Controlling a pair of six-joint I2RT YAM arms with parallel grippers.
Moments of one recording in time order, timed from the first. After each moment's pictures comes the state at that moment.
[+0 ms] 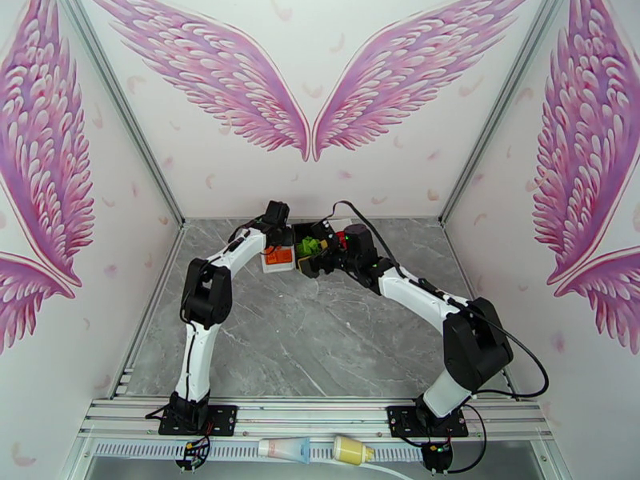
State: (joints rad) left arm -0.37 2.29 1.98 -0.56 -0.06 -0.26; right arm 0.49 1.66 1.21 0.01 -0.44 -0.03
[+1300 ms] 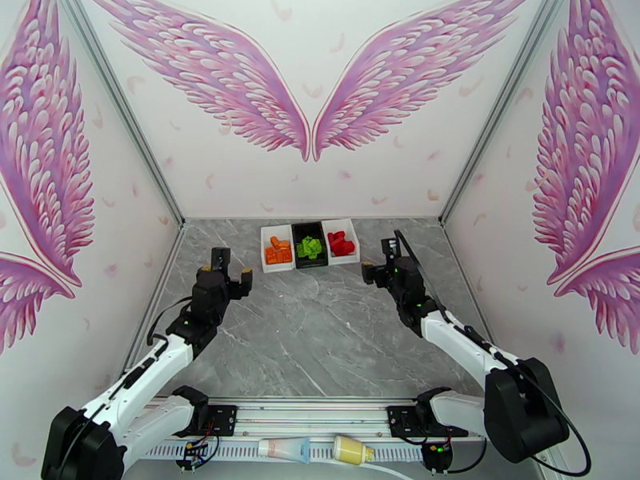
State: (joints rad) left arm -0.35 0.95 0.47 0.14 -0.42 -0.03; right arm 0.23 1.23 0.59 0.23 0.20 -0.03
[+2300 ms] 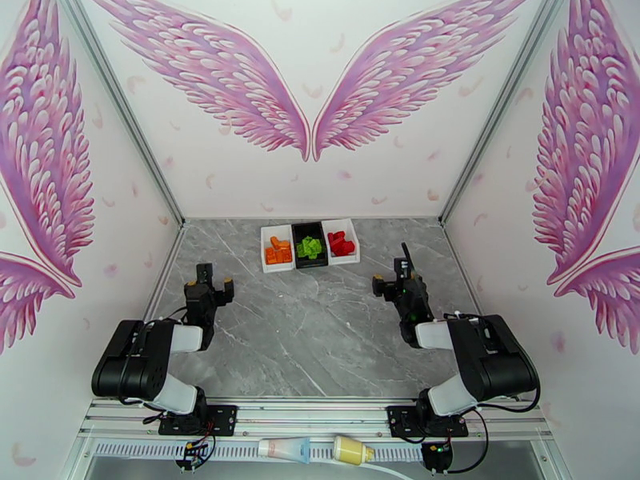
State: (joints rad) left arm -0.01 1.53 0.35 0.84 -0.20 0.00; right arm 0.10 1.55 0.39 0.84 0.09 -0.02
